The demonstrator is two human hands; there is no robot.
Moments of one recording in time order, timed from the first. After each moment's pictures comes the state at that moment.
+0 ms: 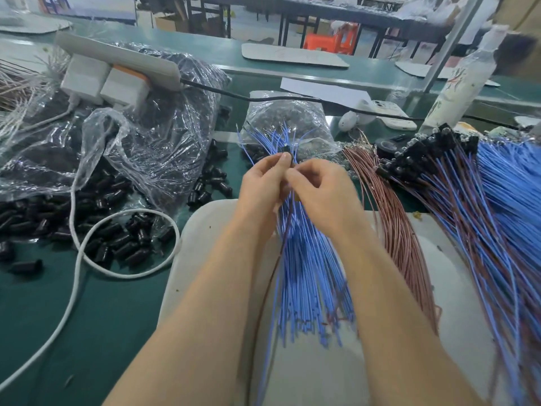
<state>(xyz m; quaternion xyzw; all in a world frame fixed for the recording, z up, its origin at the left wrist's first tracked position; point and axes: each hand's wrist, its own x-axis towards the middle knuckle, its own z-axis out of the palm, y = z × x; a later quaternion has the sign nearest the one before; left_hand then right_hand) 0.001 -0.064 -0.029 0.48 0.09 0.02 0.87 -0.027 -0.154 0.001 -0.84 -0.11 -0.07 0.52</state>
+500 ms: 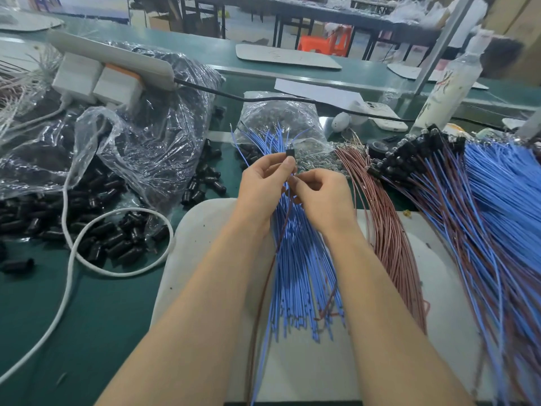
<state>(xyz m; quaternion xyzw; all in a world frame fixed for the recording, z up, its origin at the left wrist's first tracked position) -0.001 -0.067 -0.031 0.56 0.04 0.05 0.82 -0.009 -0.161 -0.022 -0.85 0.02 -0.10 0.52</state>
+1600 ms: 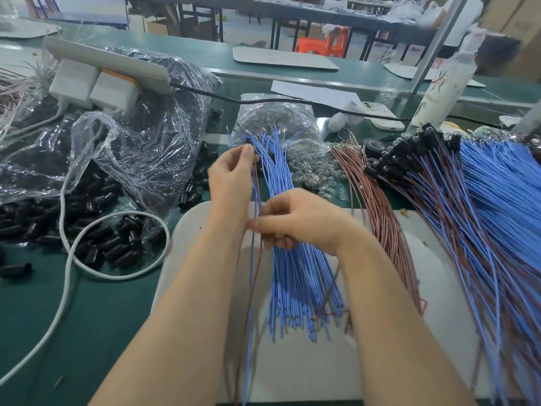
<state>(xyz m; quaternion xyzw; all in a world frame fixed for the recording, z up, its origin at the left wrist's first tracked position) 0.006 -0.046 -0.029 0.57 0.12 0.18 0.79 -0.036 -0.158 0.001 -0.83 -0.18 0.23 0.47</state>
